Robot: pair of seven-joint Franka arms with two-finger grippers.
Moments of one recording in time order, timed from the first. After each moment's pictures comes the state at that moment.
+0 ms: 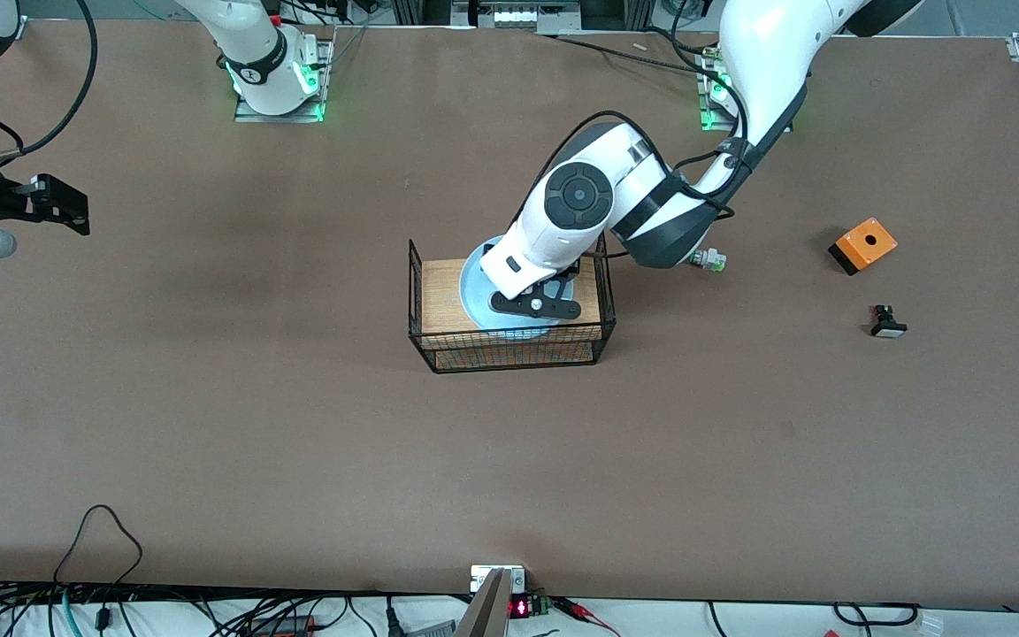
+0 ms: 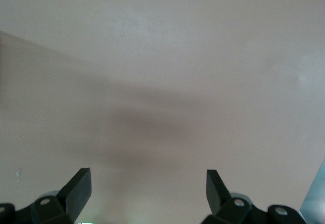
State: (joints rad) left arm -0.28 0.68 -0.56 -1.37 0.10 1.98 -0.72; right arm 0.07 0.11 -0.04 -1.48 -0.12 1.52 -0.20
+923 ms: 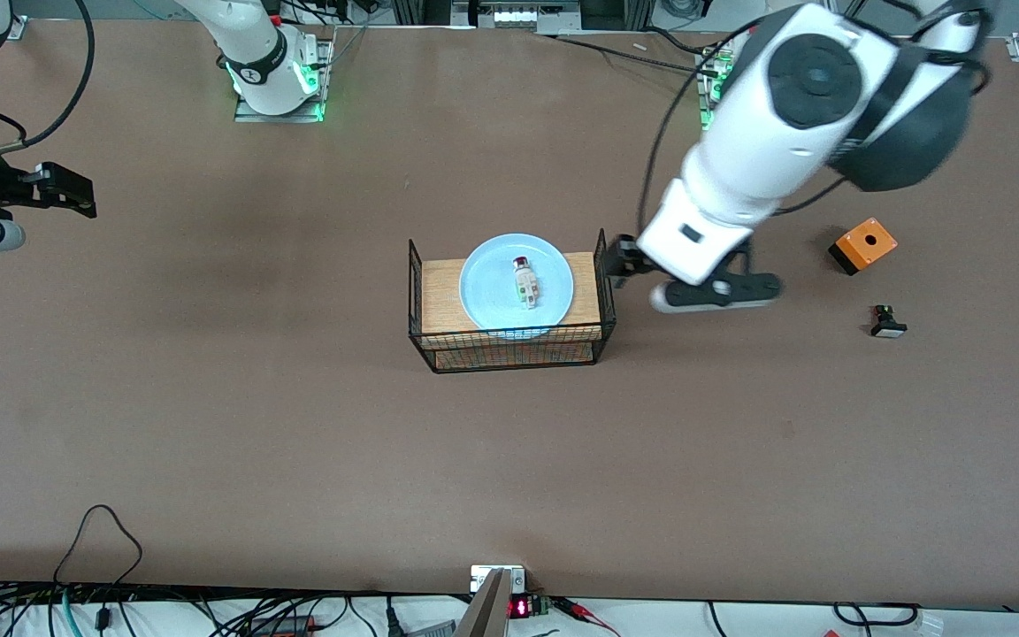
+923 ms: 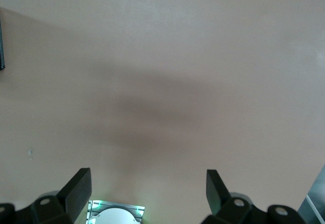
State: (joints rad) left arm -0.01 0.39 -0.54 -1.30 0.11 1.69 -0.71; right arm 0.07 0.11 -0.05 -1.48 -0.10 1.43 -0.19
